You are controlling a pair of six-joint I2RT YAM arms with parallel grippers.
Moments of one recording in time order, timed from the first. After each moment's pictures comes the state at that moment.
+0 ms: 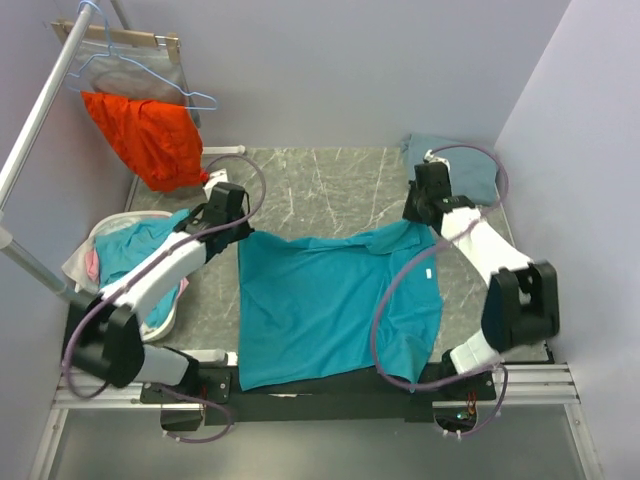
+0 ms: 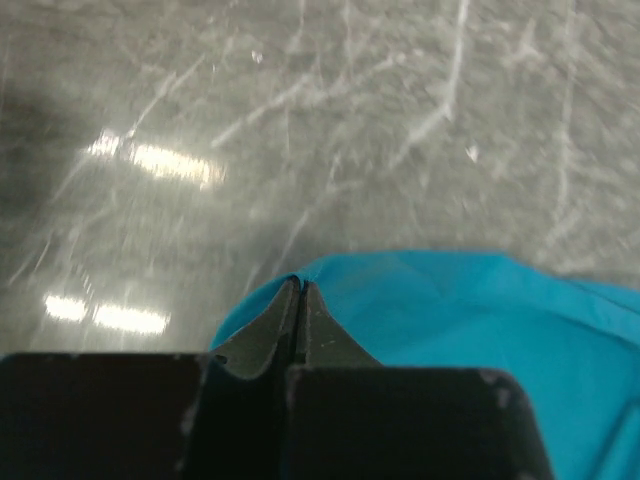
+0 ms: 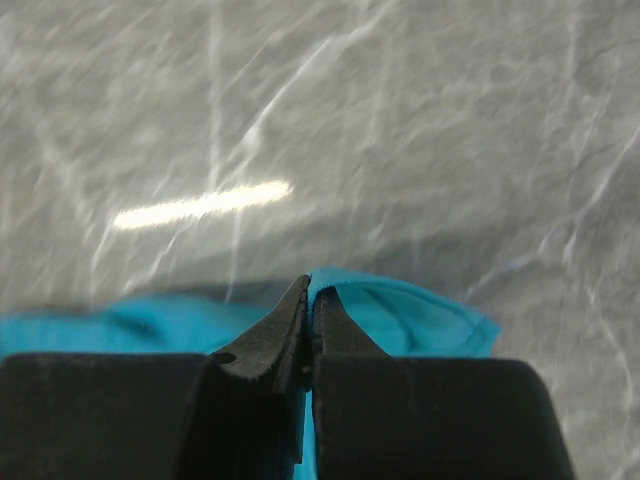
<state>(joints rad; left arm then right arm) -0.41 1.32 1.00 -0.44 -0.30 -0.65 0.22 1.48 1.11 -0.41 0.18 0.36</state>
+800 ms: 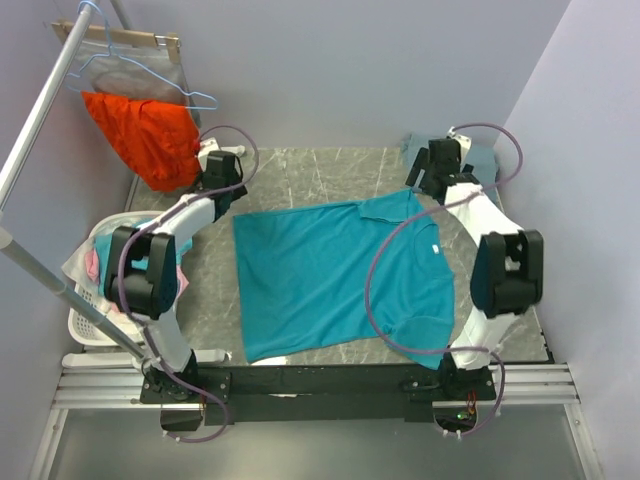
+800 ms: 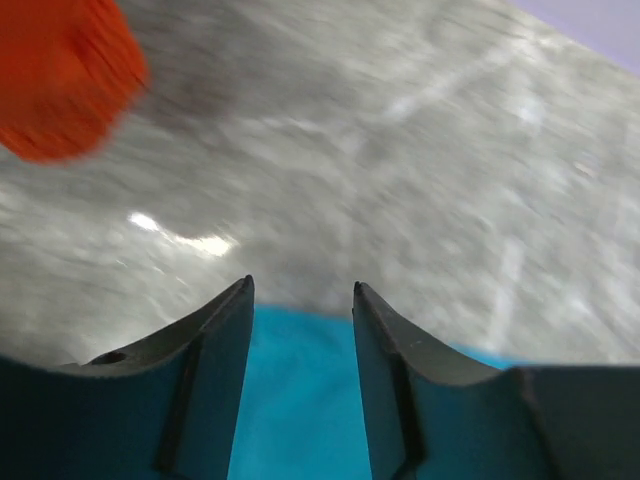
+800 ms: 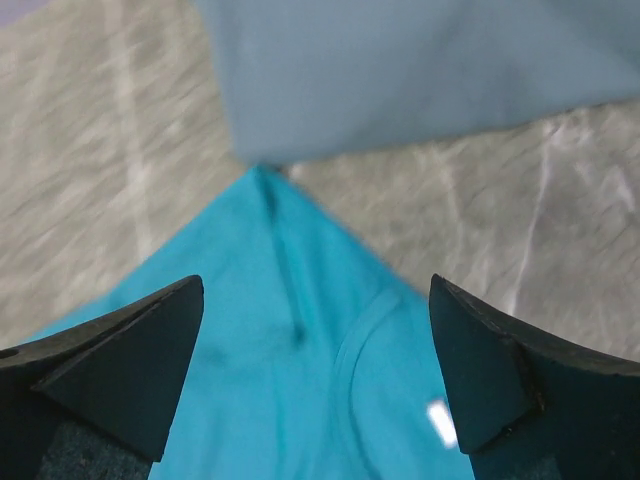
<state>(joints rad) -0.22 1.82 1.29 -0.09 -0.37 -0.53 0.09 1.82 1.40 -0.29 0.35 0.38</state>
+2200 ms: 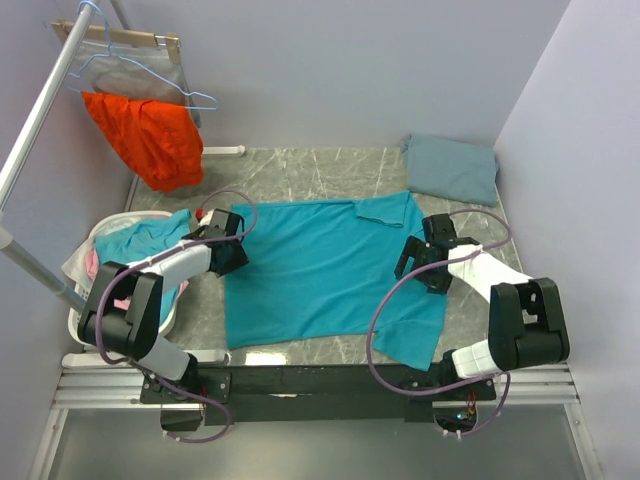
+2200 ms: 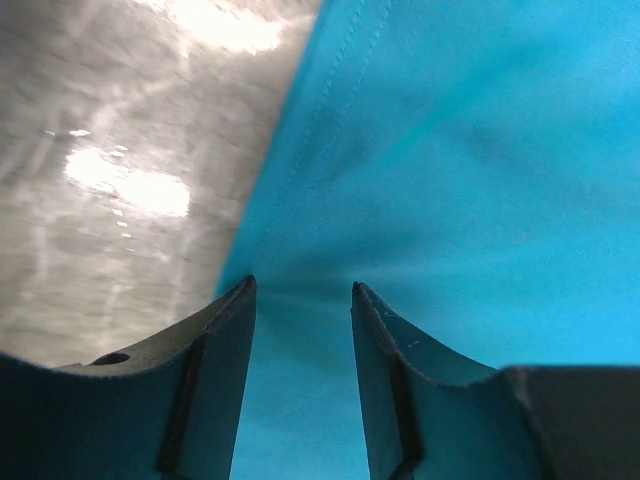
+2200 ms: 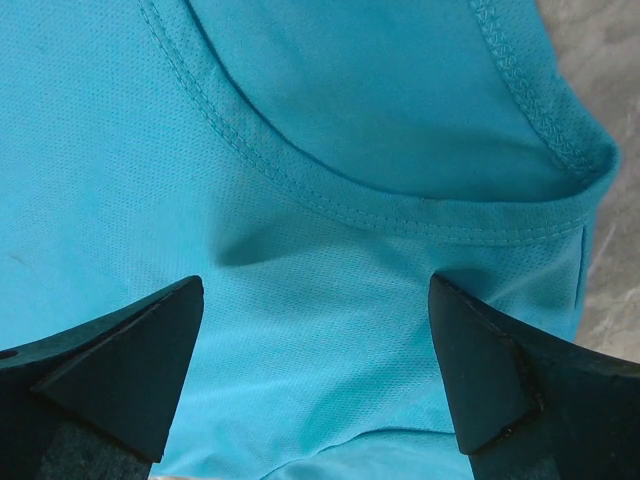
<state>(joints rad) -0.31 1.52 0.79 -0.32 -0.22 -0.74 0.13 1.42 0.73 -0.52 0.00 0.56</state>
